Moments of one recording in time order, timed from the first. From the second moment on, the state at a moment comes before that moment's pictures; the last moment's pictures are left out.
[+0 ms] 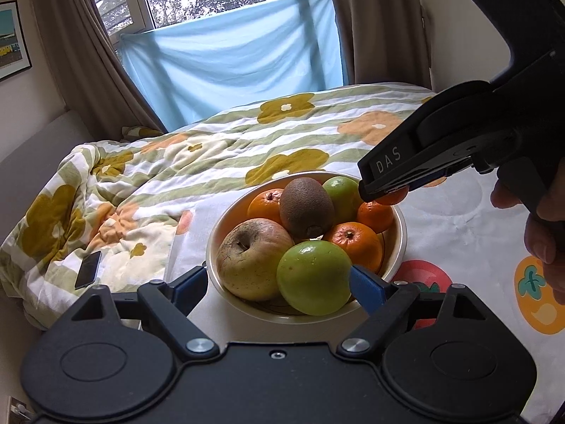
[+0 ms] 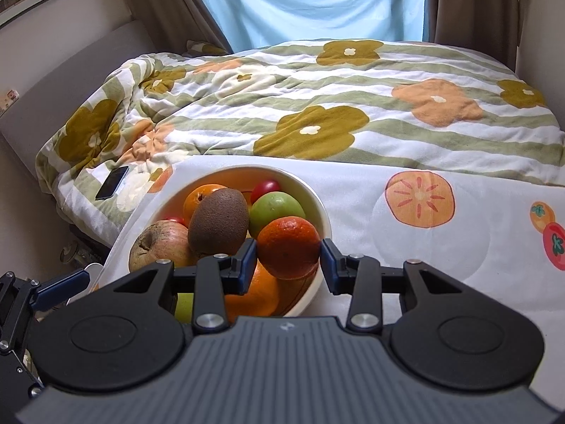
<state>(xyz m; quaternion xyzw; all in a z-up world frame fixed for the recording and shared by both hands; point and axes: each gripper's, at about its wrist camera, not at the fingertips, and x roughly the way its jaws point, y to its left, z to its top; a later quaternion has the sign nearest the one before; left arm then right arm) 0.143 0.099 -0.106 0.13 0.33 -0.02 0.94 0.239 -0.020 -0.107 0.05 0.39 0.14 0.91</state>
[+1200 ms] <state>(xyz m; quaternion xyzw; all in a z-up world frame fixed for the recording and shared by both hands) 0.080 0.093 -0.025 0.07 0.30 -0.01 0.95 0.123 -0.075 -0.014 0.02 0.32 0.11 0.94</state>
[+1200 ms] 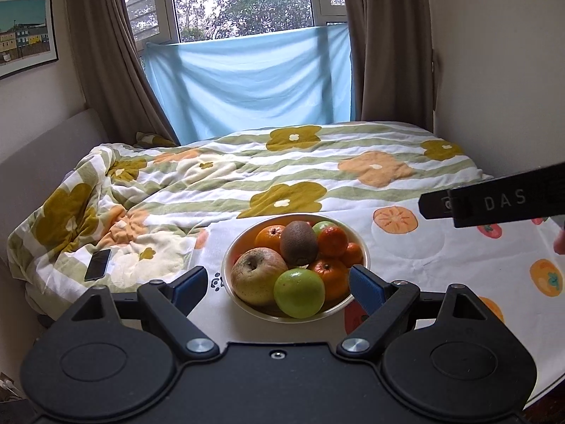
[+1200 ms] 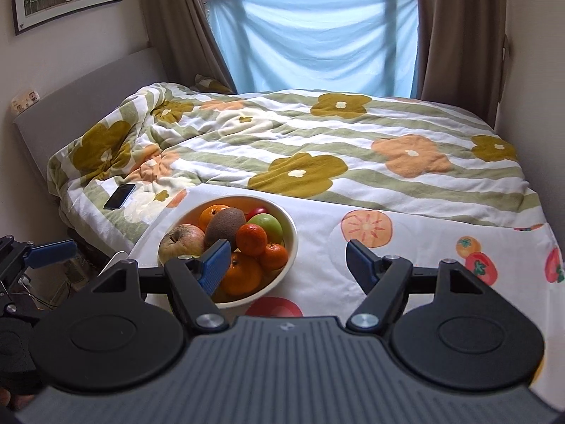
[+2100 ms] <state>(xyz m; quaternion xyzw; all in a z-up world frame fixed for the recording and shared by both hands) -0.021 0.055 0.031 0.04 0.29 -0.02 0.96 -0.031 -0.164 0.017 0.04 0.34 -0.02 0.94</state>
